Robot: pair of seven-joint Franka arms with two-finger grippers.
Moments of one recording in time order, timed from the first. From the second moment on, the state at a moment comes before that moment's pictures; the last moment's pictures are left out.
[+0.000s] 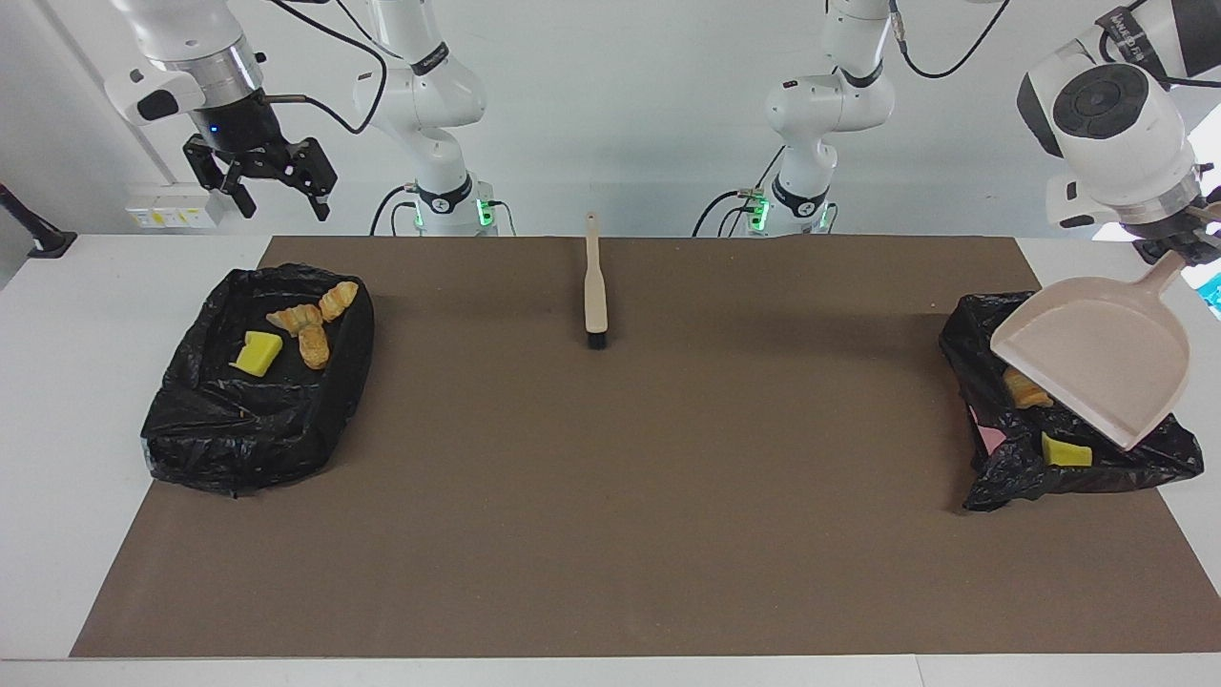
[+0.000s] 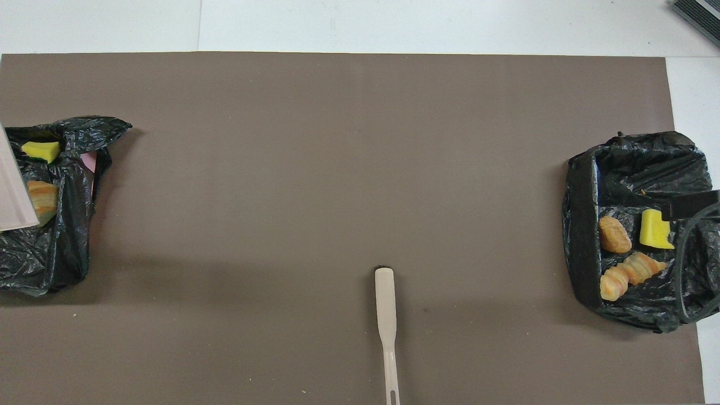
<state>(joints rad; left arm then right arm) 0.04 0.00 0.01 -1.74 0.81 1.72 1.02 0.04 -0.14 -0.10 -1.65 -0.02 1.55 0.01</state>
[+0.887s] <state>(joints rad) -0.08 -0.02 0.01 -1.75 0.32 1.58 0.43 0.03 -0.14 -0.10 -1.66 -0.02 1.58 0.01</state>
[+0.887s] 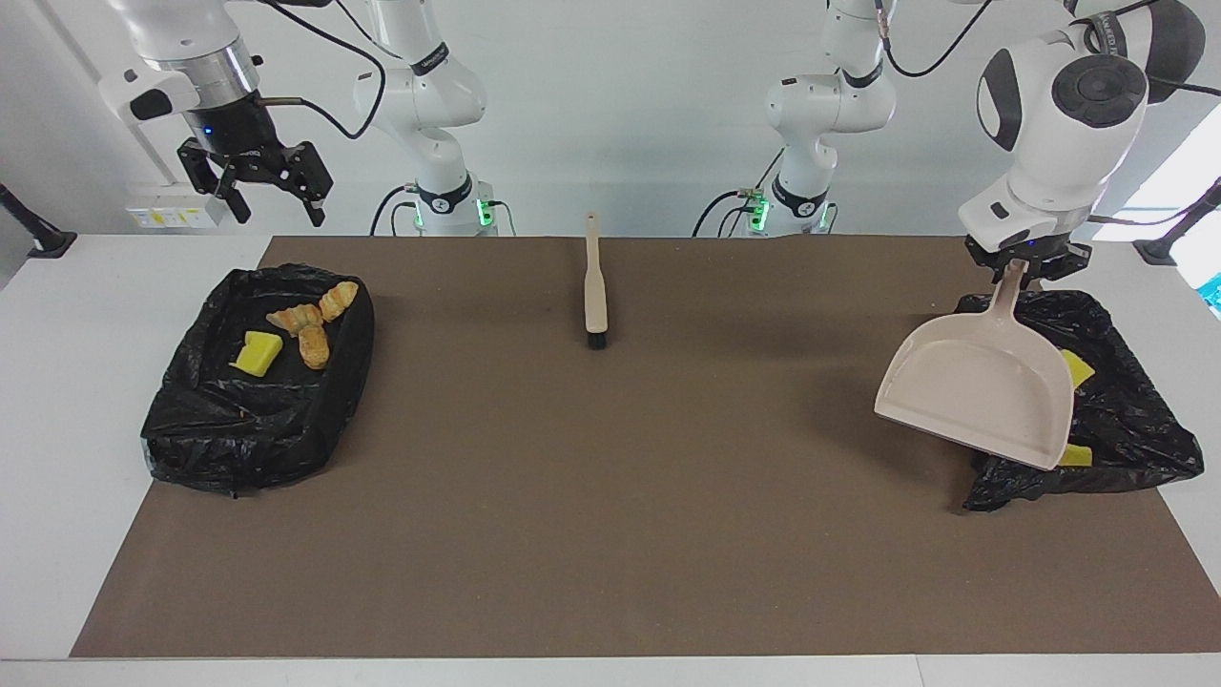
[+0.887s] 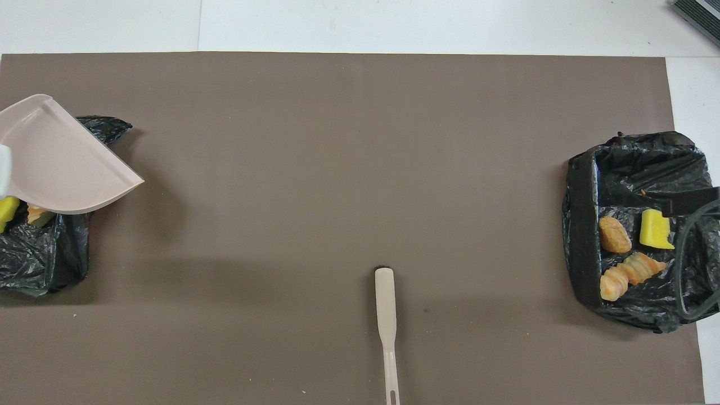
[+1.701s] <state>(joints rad) -0.36 -0.04 0.00 -1.77 0.11 1.59 -0.25 0.03 -0.14 -0.10 -1.66 -0.02 1.58 0.01</state>
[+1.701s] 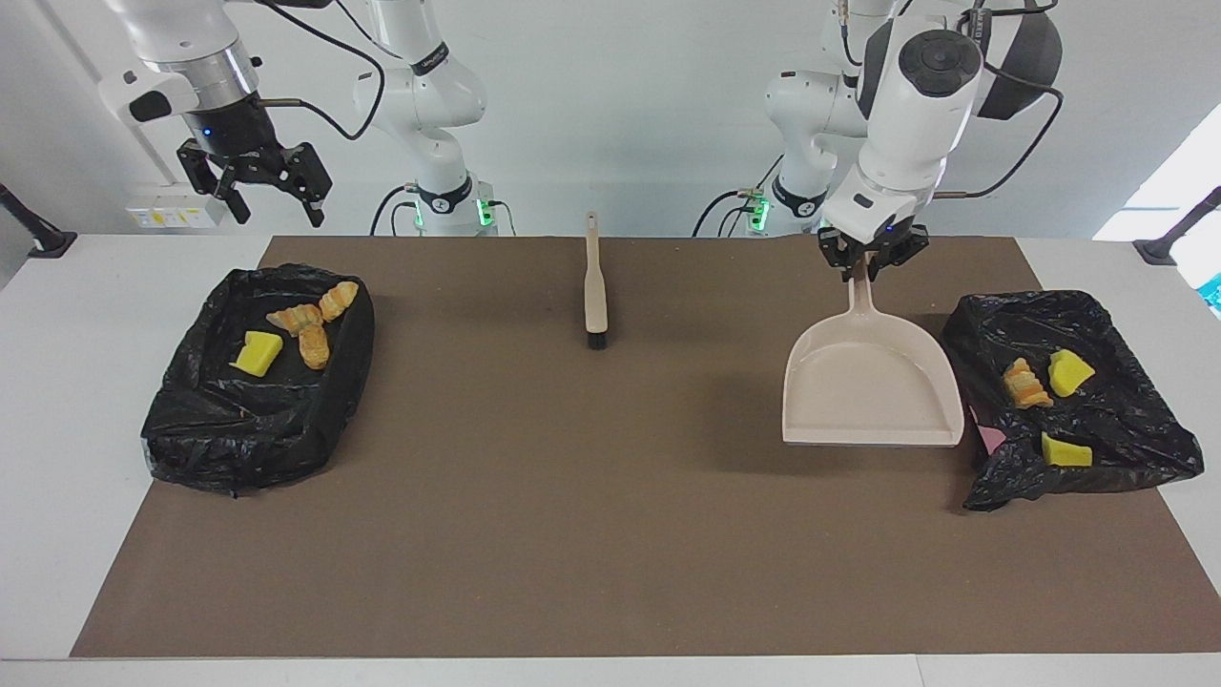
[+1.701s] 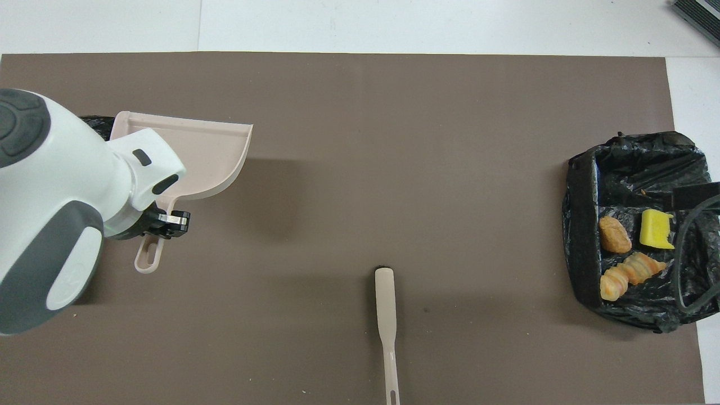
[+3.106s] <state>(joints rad) -0.71 0.26 0.00 -1.80 -0.02 2.13 -0.58 0.03 -0.14 -0.08 -1.66 -0.01 1.58 0.01</state>
